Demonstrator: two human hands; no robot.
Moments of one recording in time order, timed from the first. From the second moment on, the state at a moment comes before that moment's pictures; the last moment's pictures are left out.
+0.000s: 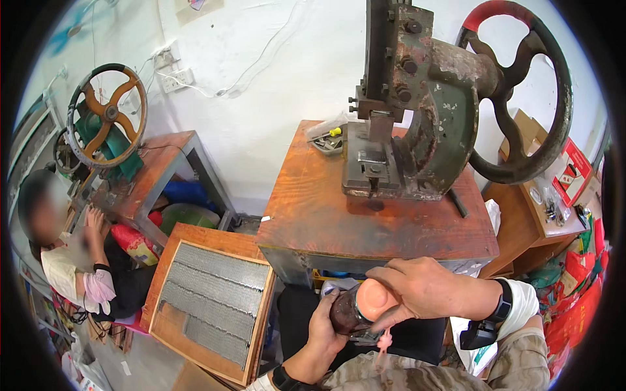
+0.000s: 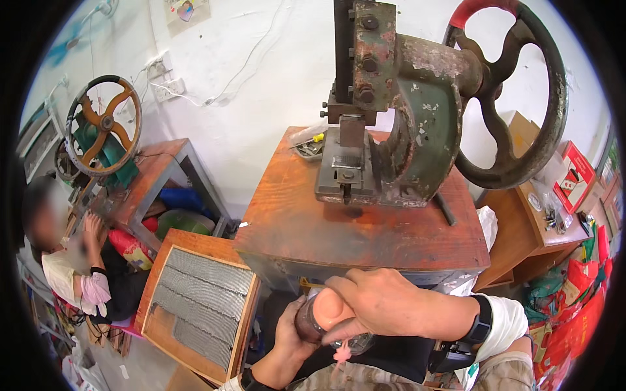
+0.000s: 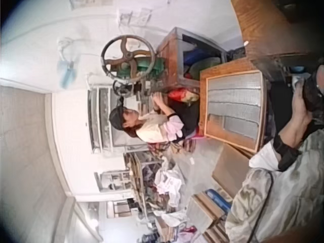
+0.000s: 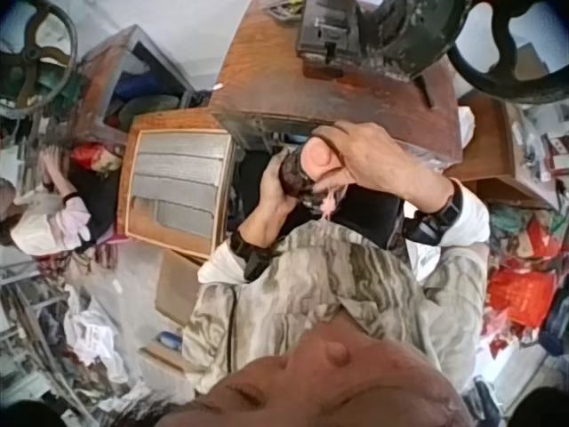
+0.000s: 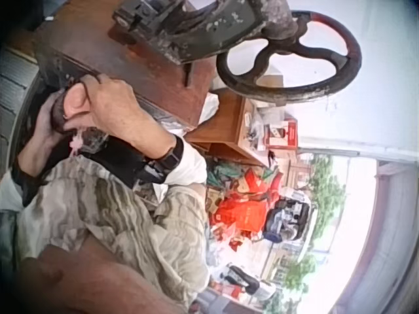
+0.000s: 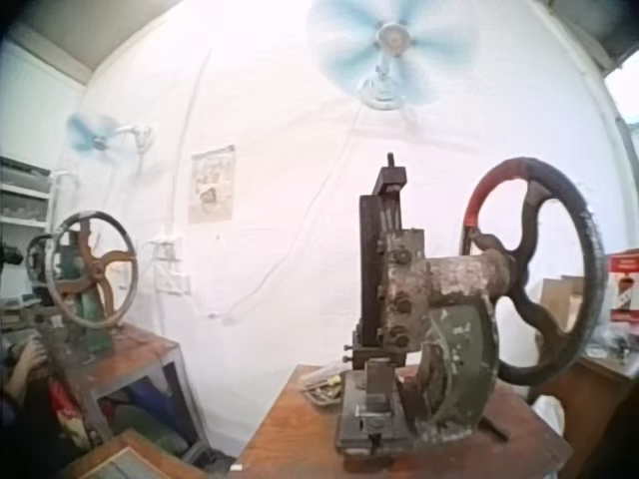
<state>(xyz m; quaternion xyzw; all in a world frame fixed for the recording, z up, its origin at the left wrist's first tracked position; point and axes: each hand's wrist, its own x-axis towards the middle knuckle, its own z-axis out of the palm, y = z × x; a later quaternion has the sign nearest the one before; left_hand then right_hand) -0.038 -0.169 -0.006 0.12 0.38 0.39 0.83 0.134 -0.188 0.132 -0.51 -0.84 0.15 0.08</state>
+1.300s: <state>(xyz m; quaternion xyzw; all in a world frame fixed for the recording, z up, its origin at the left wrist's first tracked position) -0.016 -0.157 0.011 0.09 0.32 0.29 0.90 0.167 -0.185 0.160 -0.42 -0.89 0.17 0.10</state>
